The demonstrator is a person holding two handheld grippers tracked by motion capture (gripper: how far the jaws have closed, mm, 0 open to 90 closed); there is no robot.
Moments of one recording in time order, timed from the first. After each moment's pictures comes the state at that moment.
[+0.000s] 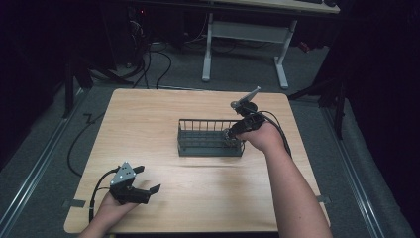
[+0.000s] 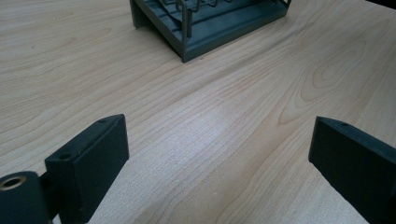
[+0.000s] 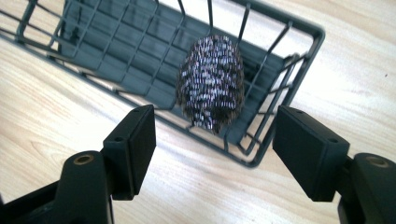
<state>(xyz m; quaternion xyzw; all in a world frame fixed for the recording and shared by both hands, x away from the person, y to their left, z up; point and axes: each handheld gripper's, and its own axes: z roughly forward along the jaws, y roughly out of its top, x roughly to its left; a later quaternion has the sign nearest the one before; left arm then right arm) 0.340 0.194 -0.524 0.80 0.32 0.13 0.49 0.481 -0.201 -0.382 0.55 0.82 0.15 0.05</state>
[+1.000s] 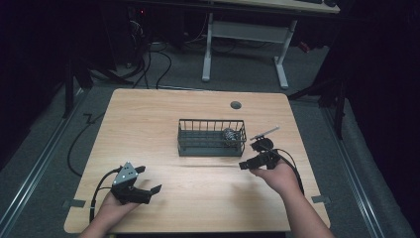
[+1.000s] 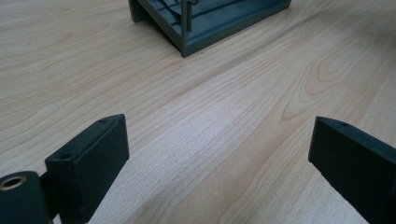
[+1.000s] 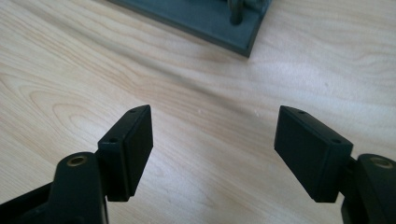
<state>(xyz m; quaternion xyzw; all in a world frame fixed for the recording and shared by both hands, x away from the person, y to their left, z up) 0.342 0.190 -0.526 0.81 0.32 0.13 0.48 0.393 -0.244 -0.443 0.56 0.81 0.20 0.05</state>
